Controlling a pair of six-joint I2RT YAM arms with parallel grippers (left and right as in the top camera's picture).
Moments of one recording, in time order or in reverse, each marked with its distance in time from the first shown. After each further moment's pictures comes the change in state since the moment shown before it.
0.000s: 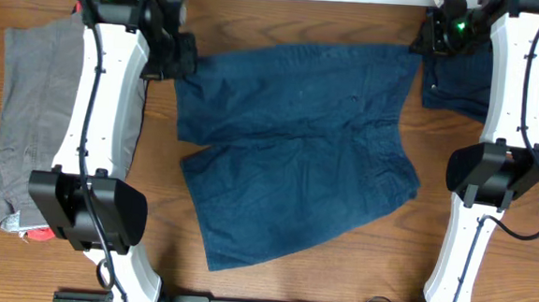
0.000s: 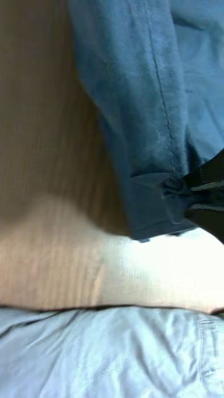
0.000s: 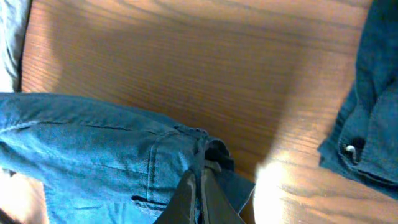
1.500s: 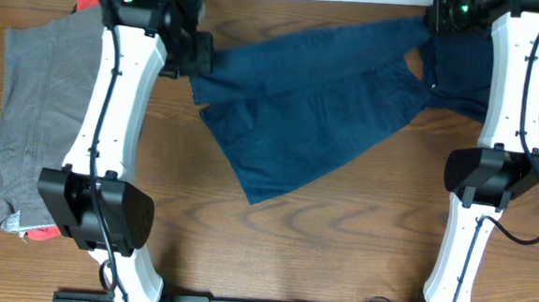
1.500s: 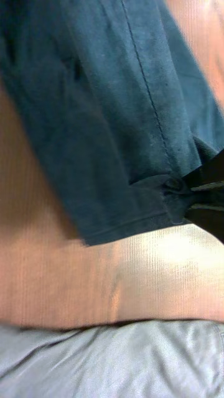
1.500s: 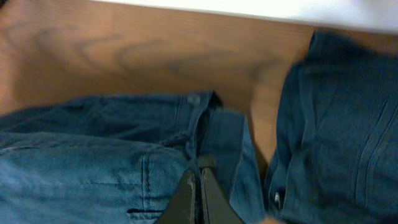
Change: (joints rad) left arm -0.066 0.002 -0.016 0.059 -0.020 -0.002; right arm 0.014 -0.004 0.068 0.161 0.149 0.007
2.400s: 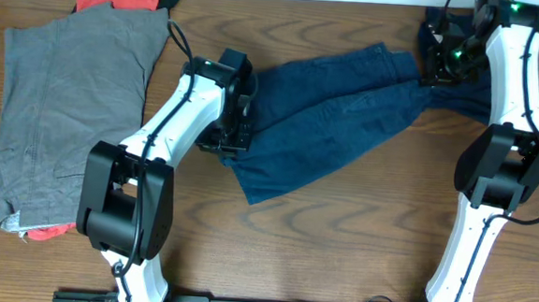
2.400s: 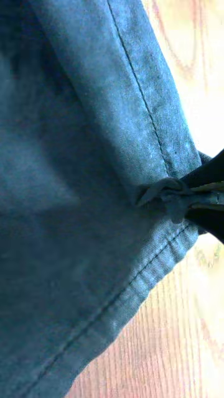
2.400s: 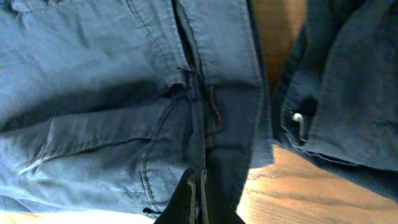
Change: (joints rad) left arm -0.195 0.000 -0.528 0.135 0.051 -0.053; right arm -0.069 0.000 -0.406 -0.007 -0.001 -0.083
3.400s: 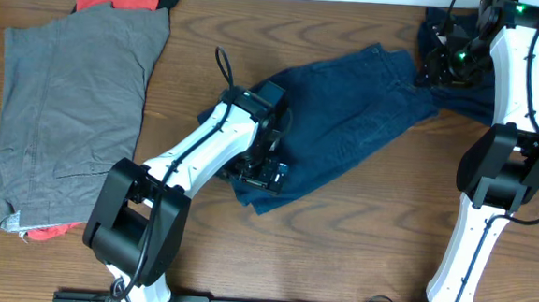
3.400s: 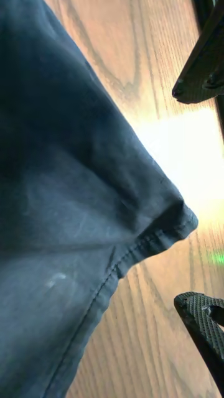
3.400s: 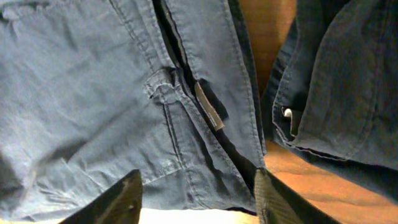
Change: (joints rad) left arm -0.197 -0.067 -0.116 -0.018 0.022 -0.008; right arm -0.011 0.000 -0.008 -0.002 0.004 -0.017
